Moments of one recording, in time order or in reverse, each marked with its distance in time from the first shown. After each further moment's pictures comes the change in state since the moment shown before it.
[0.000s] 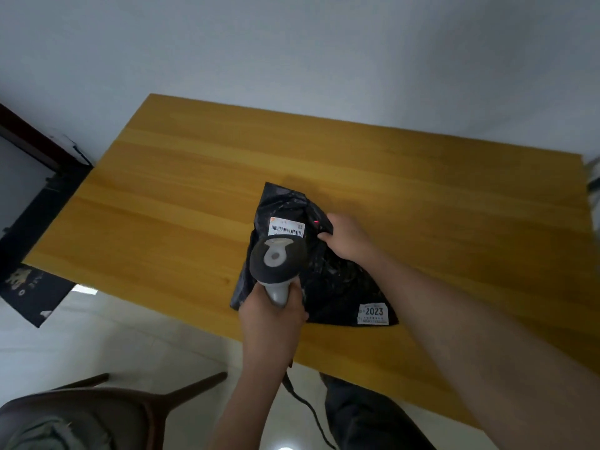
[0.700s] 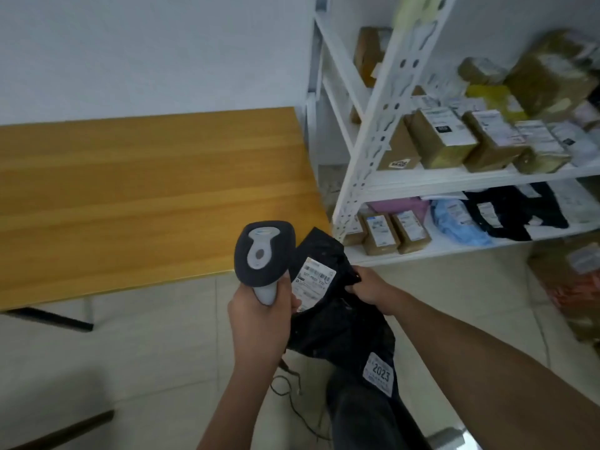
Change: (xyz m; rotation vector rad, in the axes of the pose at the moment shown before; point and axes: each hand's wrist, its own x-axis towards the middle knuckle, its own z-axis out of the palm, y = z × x) left_hand -0.367 -0.049 0.110 -0.173 -0.415 0.313; right_hand -0.502 0.281 0.022 0.638 0.232 0.621
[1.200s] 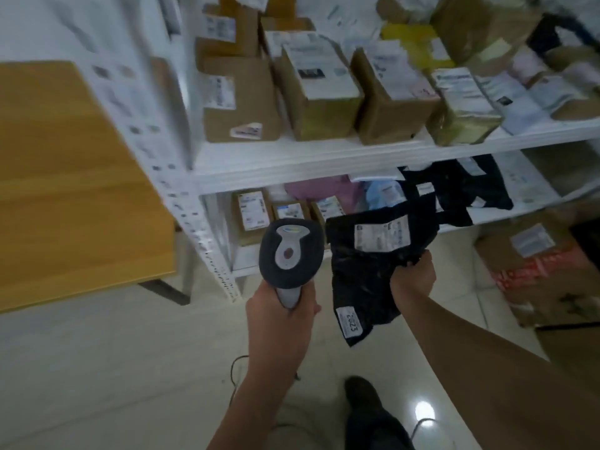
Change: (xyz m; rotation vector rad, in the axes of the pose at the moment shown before) left_hand -0.012 -0.049 0.338 0.011 -0.210 -0.051; right_hand 0.116 0.228 -0.253 0.254 0.987 0.186
